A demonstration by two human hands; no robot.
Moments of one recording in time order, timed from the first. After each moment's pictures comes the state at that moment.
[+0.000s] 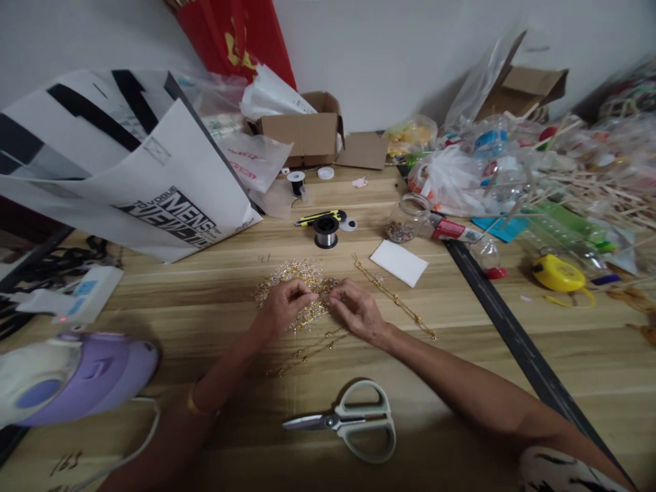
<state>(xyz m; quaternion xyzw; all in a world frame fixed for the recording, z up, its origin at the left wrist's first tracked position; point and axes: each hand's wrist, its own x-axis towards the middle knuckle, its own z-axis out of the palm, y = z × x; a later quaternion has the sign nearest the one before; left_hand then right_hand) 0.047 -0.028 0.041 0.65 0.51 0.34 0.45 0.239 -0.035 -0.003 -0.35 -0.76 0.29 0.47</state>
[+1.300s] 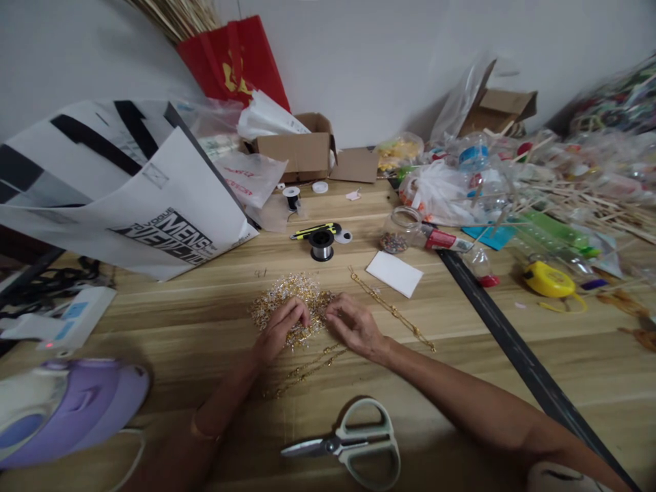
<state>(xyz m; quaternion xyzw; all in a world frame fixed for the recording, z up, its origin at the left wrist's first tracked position) 0.042 -0.034 0.024 0.67 0.43 0.35 0.50 0.237 -0.037 0.000 -0.34 -0.76 0.28 0.47</state>
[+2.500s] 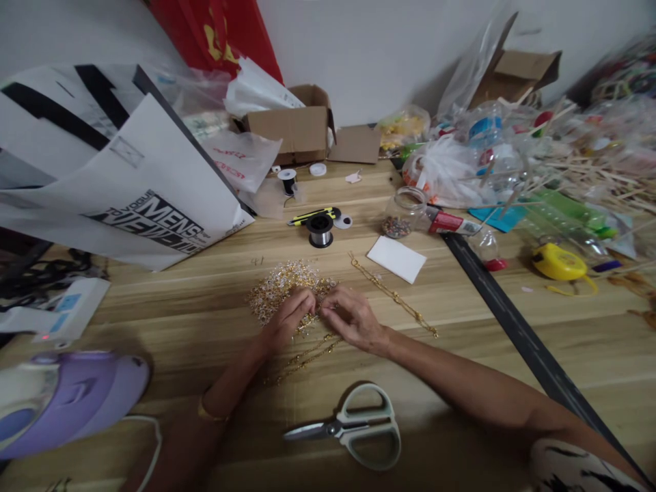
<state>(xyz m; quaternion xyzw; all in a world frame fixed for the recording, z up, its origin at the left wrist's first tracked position) 0.051 -0.029 0.016 0.74 0.38 0.30 0.47 0.234 -0.041 0.003 -0.31 -0.79 0.26 0.47</state>
